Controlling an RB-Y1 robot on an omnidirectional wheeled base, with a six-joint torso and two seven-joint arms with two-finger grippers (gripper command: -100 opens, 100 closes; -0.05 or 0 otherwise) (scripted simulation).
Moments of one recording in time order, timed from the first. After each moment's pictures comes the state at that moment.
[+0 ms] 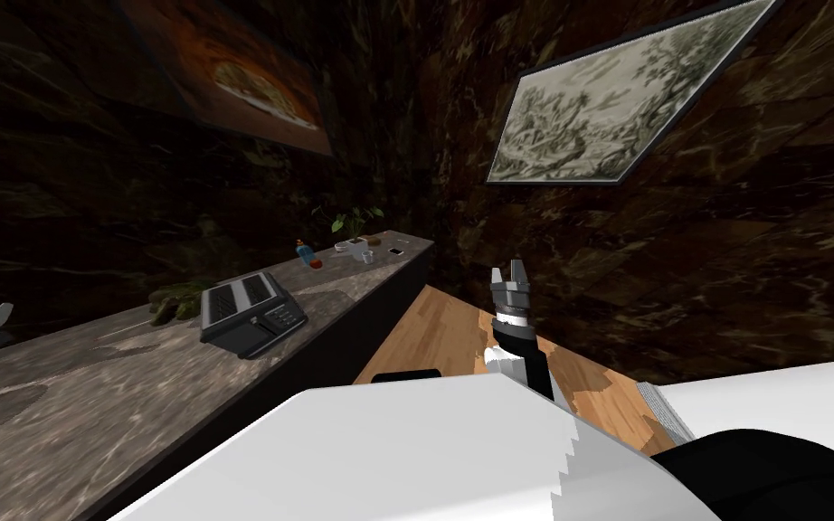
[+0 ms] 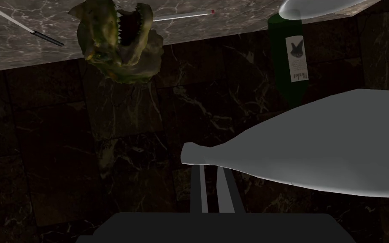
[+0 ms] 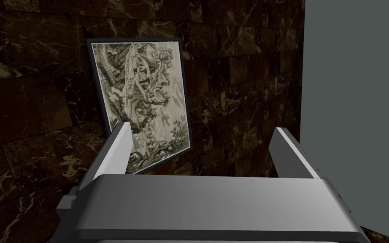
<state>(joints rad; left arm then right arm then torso) 0.49 1.58 -0.08 -0.87 0.14 0.10 0.14 0.51 -0.05 -0.06 -2.29 -0.10 -0.51 0.15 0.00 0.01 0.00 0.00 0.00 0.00</state>
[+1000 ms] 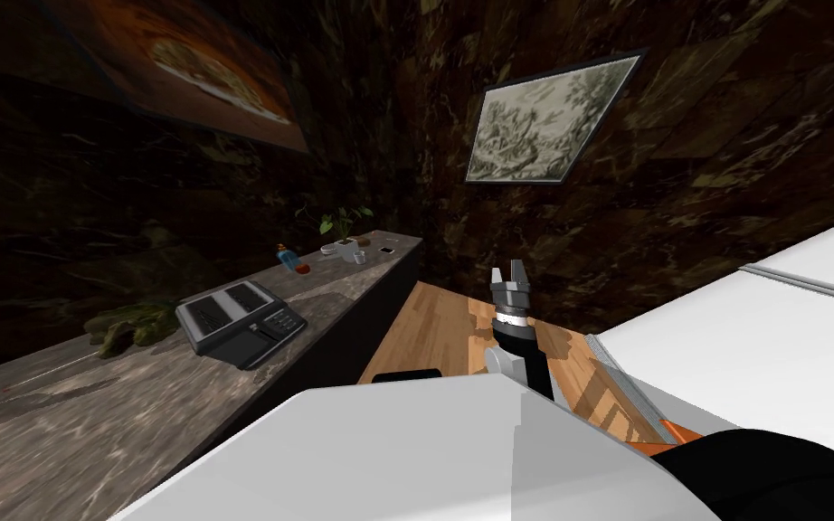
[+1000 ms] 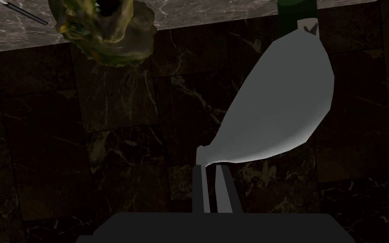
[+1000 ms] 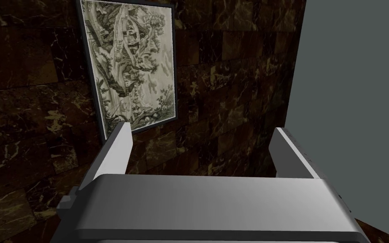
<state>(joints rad) 0.59 1.60 -0.10 -0.73 0.19 0.00 0.25 0.51 -0.05 -0.06 -2.29 -0.10 -0.51 0.15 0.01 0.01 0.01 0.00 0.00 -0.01</state>
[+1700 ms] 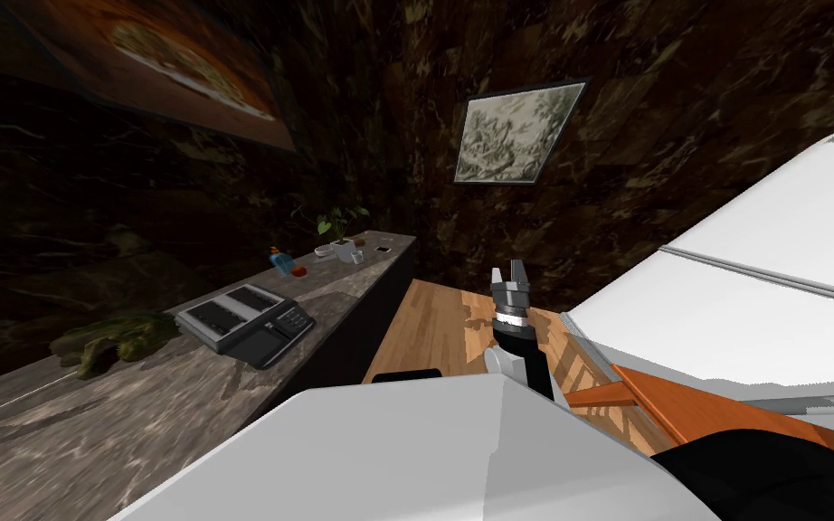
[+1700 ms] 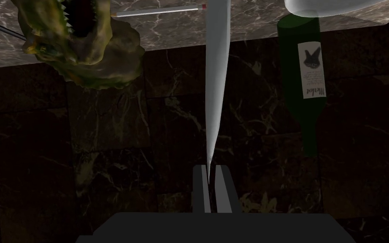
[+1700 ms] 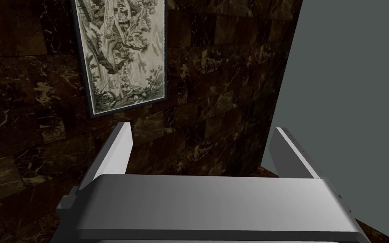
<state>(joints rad) 0.63 1.57 -0.19 -0.66 0.22 -0.09 0.35 0.51 -0.05 -0.06 -2.29 -0.10 -0.51 0.15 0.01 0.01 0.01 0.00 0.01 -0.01</state>
